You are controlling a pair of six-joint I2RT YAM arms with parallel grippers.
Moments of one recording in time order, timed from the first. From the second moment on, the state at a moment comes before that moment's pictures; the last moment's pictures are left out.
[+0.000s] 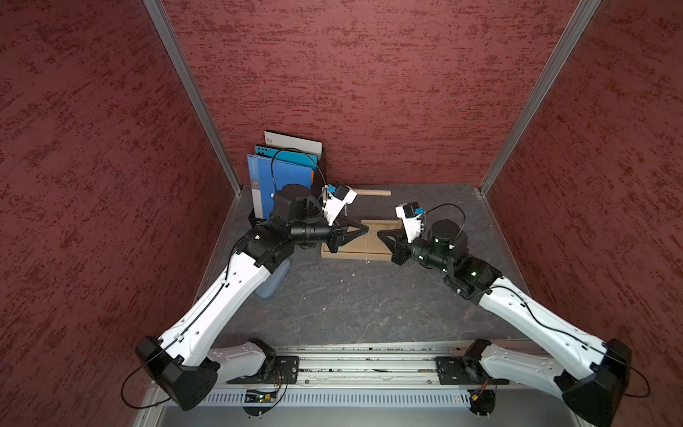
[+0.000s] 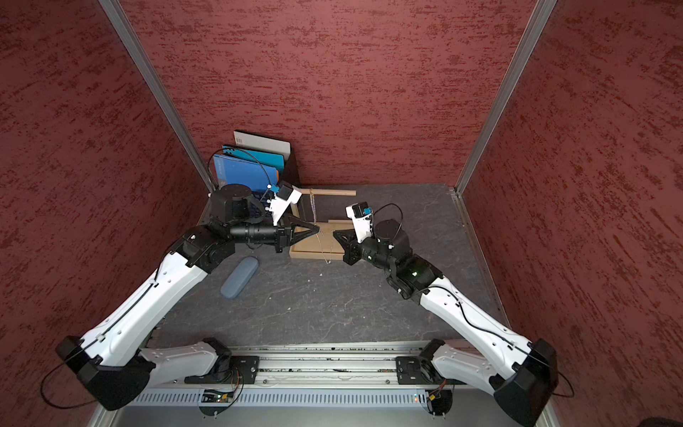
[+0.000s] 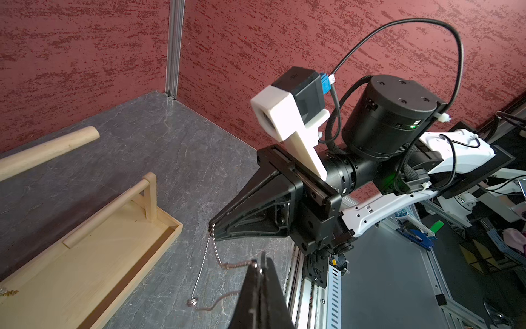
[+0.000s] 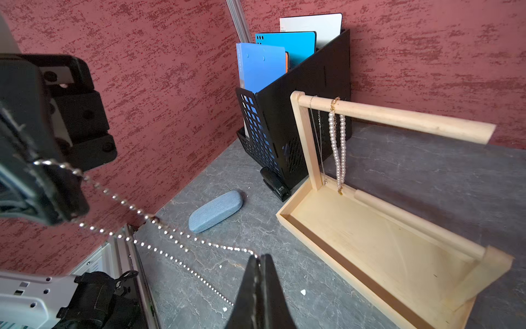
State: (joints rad) left arm -0.54 1.22 1.37 -0.52 0.74 -0.13; right arm 0.70 1.09 0.98 -0.12 -0.21 0.30
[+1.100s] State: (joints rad) left arm -0.54 1.23 1.34 -0.54 0.73 -0.13; right arm 0.70 1.07 1.09 -0.17 0.03 0.24
